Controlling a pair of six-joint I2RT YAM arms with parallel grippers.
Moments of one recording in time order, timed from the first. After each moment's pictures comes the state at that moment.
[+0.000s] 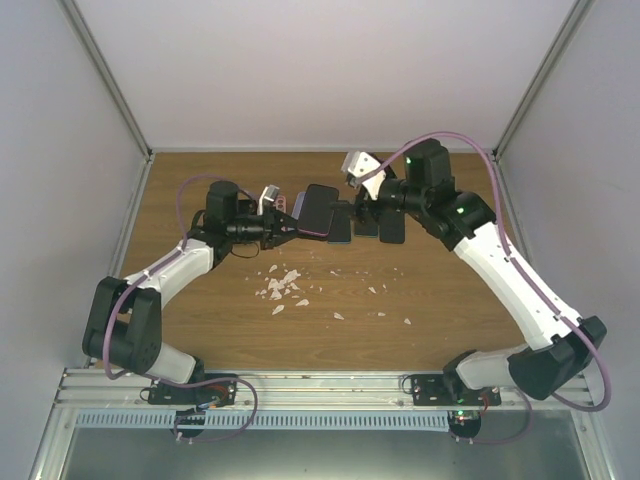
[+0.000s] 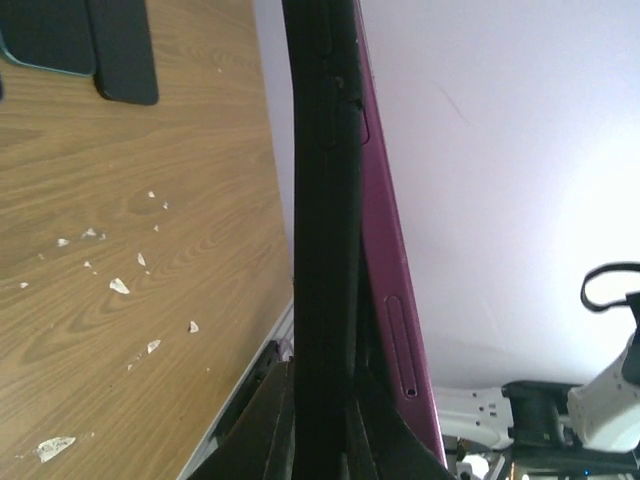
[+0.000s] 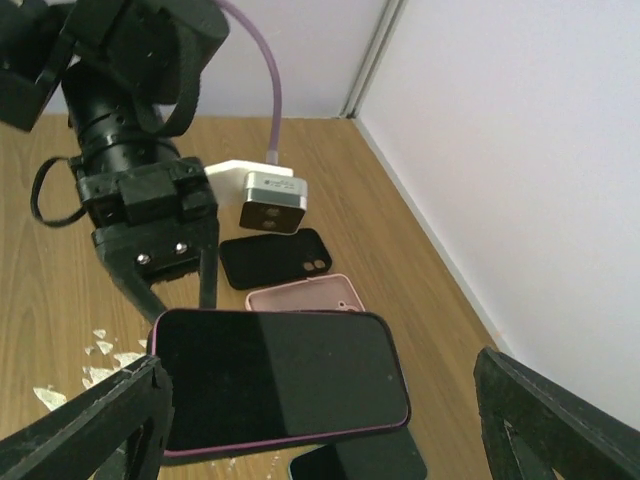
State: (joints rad) left arm -0.28 1.46 0.88 0.16 1.09 -1.01; right arm 0.53 1.34 1.47 -0.54 -0.47 -0.52
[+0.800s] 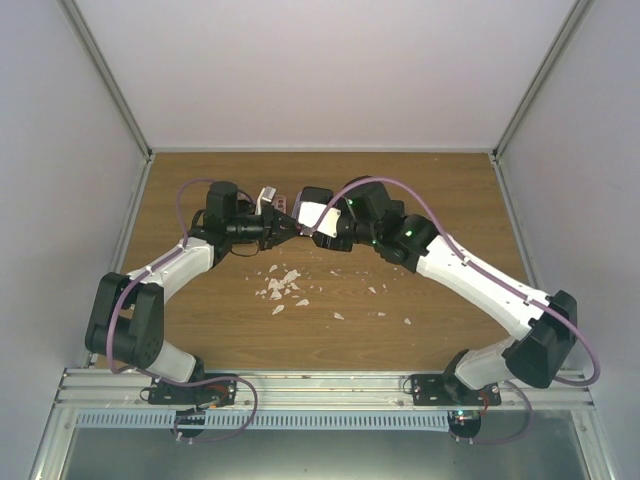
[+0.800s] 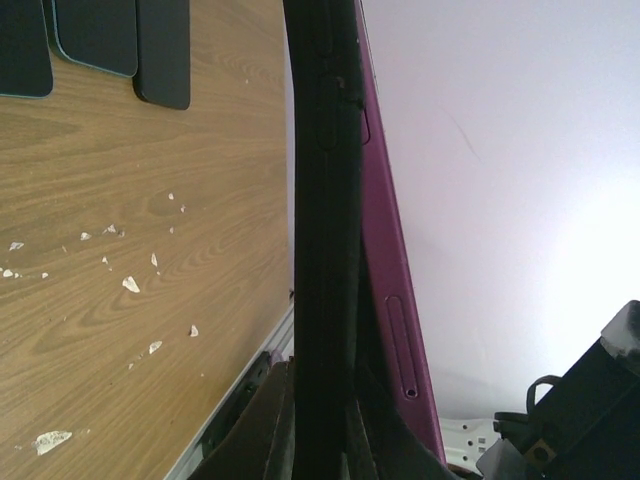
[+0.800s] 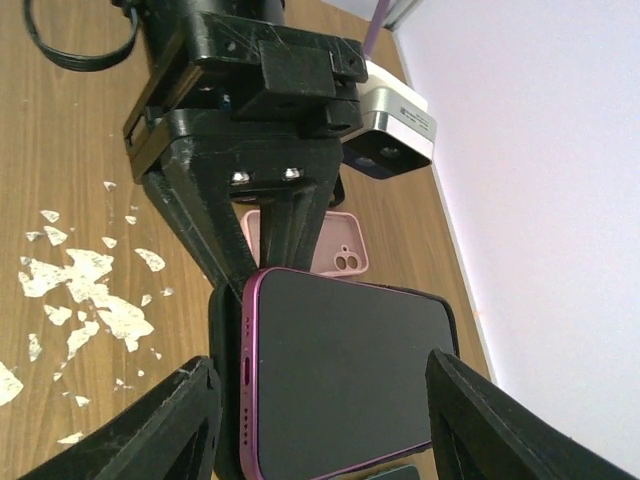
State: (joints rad) left arm -0.26 1.49 0.88 0.14 1.05 -1.09; right arm 0.81 1.41 1.33 -0.48 -0.09 -0.77
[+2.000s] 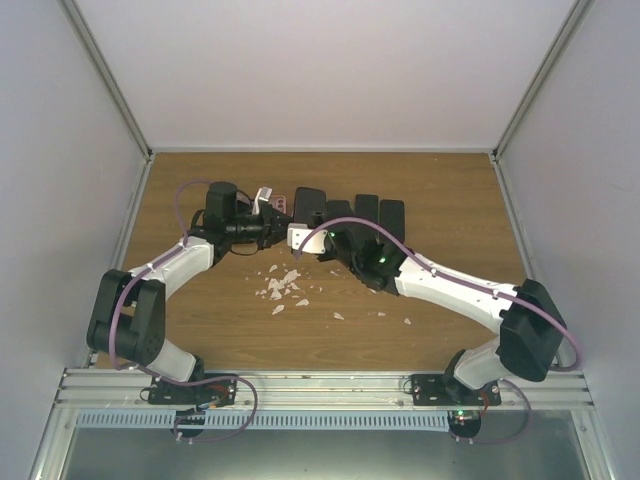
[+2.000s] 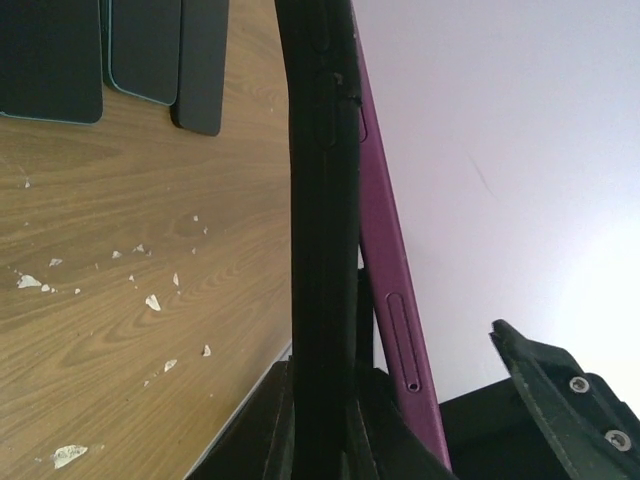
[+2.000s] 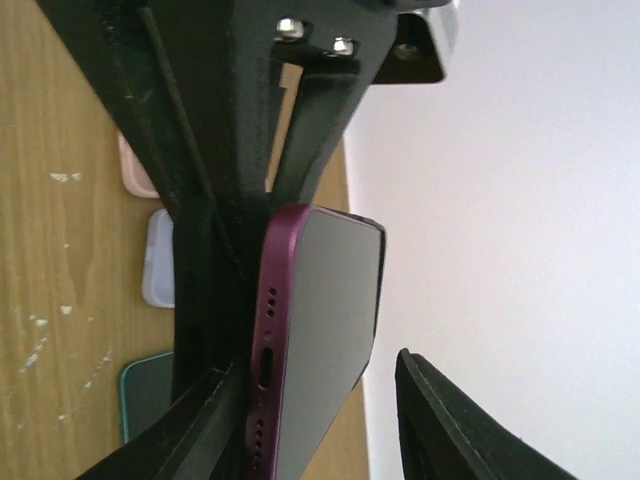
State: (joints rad) left arm -0.25 1.51 0.88 0.14 1.00 -1.11; right arm 0.91 1.47 1.09 -0.09 0.32 -1.05
